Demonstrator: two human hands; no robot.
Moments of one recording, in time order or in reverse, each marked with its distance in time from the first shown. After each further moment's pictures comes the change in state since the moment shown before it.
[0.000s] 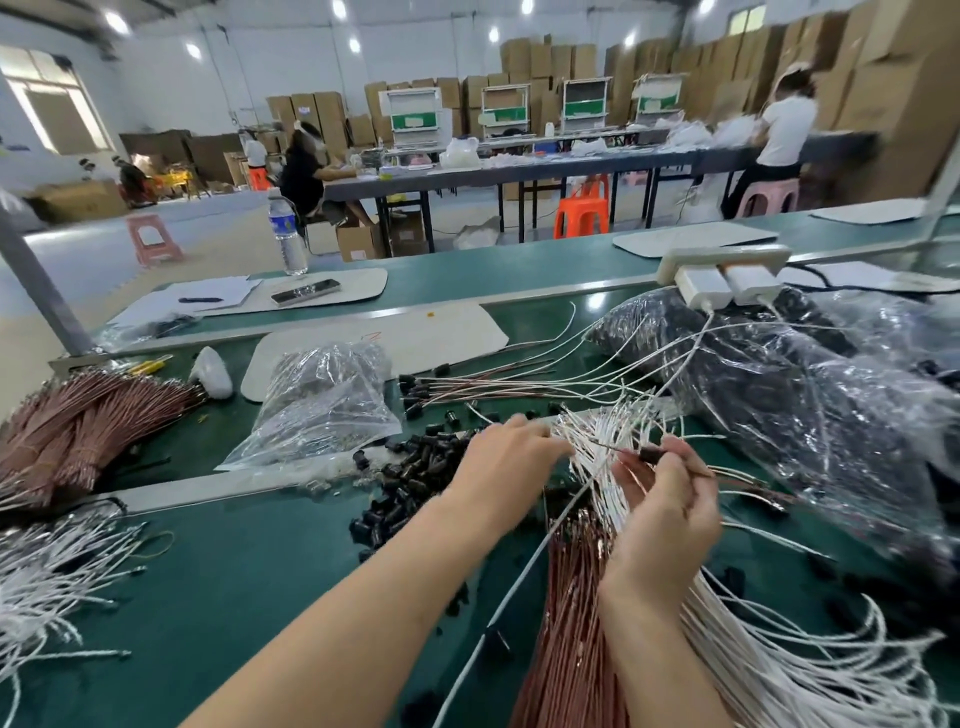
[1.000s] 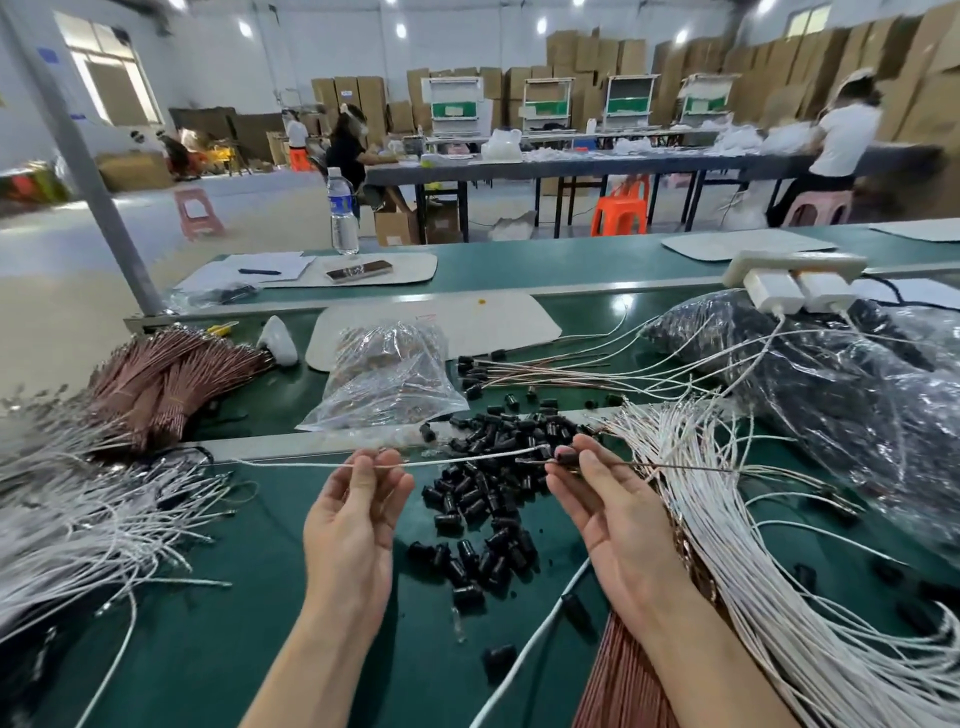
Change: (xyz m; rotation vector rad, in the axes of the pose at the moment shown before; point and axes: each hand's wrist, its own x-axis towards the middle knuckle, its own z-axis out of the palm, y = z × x) left_hand -0.161 -0.055 -0.047 -1.794 1.055 -1.028; right_hand -0.039 0.018 0.014 0.085 -0.556 0.651
